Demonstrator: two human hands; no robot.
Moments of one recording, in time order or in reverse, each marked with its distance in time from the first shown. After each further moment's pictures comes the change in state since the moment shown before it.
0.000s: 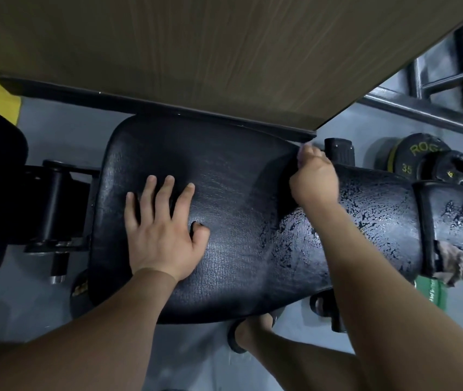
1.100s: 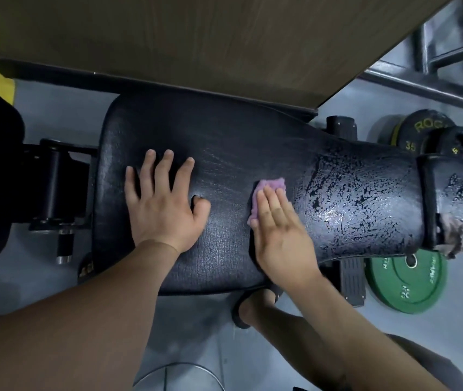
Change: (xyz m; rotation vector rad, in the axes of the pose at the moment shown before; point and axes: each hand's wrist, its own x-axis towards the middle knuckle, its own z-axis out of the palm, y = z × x) left_hand 0.000 0.000 0.001 -0.015 0.028 0.008; right_hand -0.166 0.008 0.036 -0.073 -0.025 -0.431
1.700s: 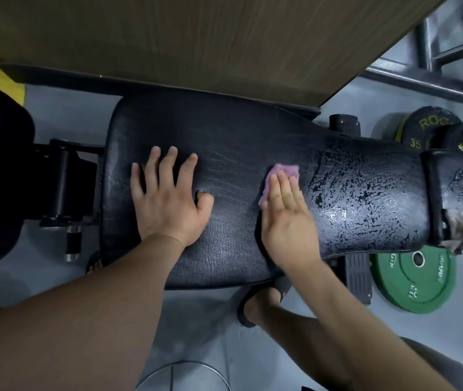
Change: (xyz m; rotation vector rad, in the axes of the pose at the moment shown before) left_hand 0.001 0.001 -0.001 -0.008 -0.005 -0.023; right_hand 0.015 0.005 0.009 0.008 0.101 0.152
